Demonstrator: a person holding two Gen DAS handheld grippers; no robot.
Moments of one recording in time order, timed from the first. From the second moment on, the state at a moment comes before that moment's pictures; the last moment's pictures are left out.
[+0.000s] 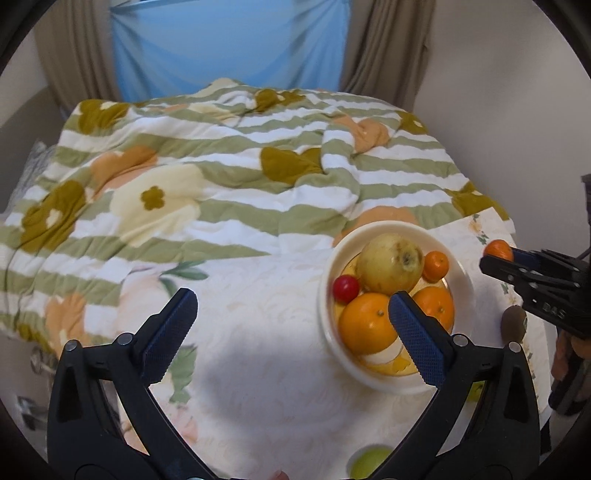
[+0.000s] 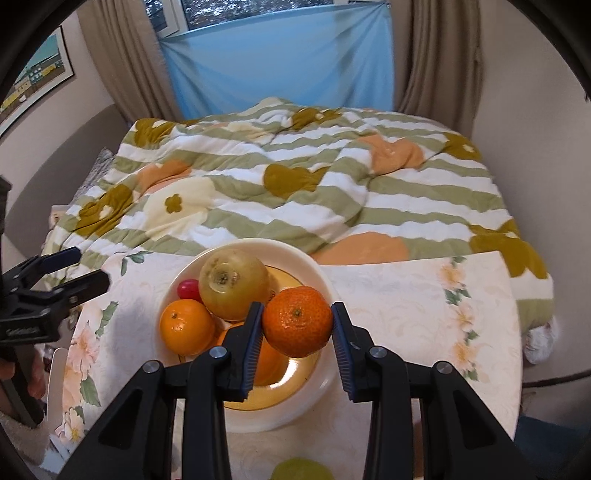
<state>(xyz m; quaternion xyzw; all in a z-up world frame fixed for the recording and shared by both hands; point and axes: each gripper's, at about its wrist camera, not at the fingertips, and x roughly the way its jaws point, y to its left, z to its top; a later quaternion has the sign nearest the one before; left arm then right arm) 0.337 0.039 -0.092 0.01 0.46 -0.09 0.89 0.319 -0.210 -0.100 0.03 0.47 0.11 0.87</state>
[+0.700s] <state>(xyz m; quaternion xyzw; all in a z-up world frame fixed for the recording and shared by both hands) 0.276 0.052 -0.100 -0.01 0.48 -0.02 0.88 0.331 -0.211 -0.125 0.03 0.50 0.15 0.85</state>
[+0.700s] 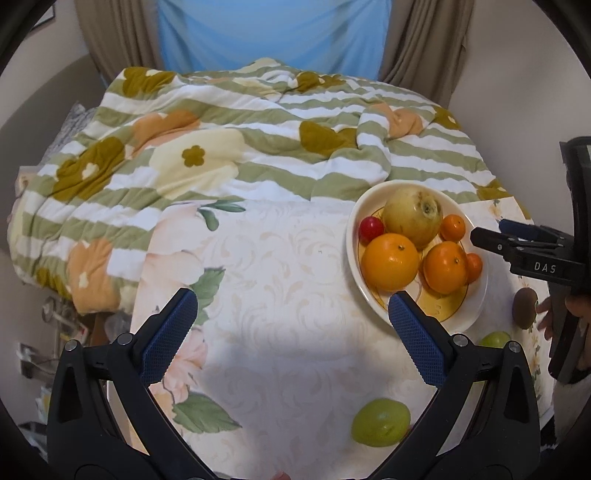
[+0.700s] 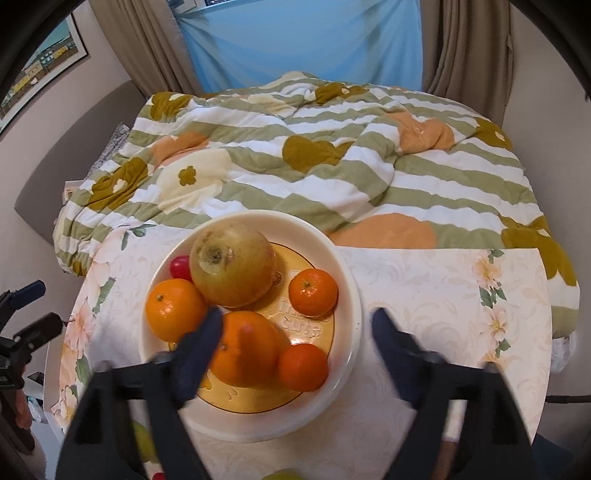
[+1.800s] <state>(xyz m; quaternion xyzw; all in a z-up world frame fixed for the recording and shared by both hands) 0.169 0.022 -0.041 -0.02 0.42 0.00 0.91 0.213 -0.248 -0.044 -0.01 0.44 0.17 0.88</state>
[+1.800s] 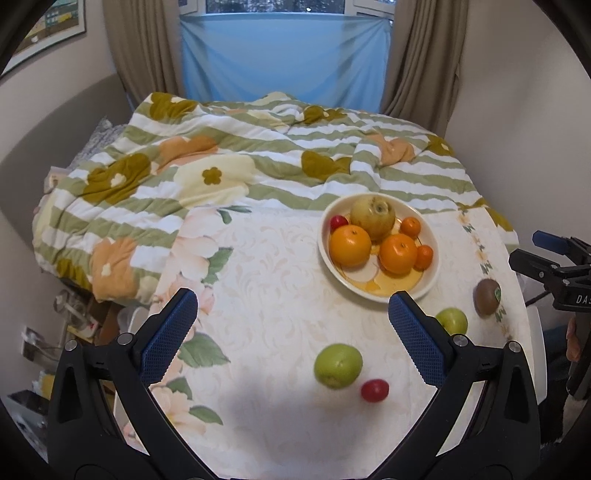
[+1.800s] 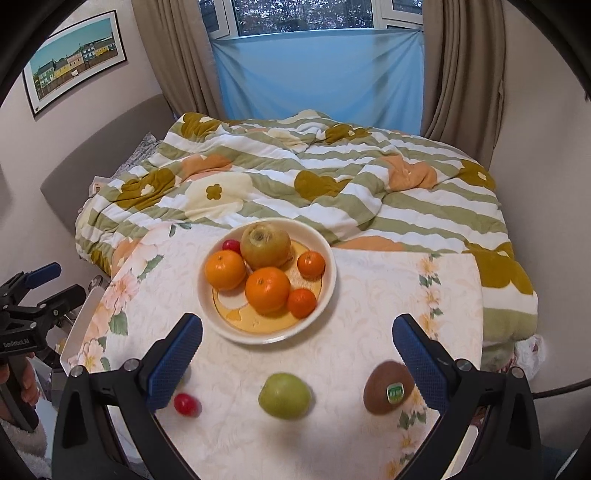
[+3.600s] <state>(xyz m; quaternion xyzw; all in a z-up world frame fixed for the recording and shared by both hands) 0.169 0.003 -0.188 0.02 0.52 -0.15 0.84 0.172 -0.223 -0.167 0.04 0.50 0.13 0.86</state>
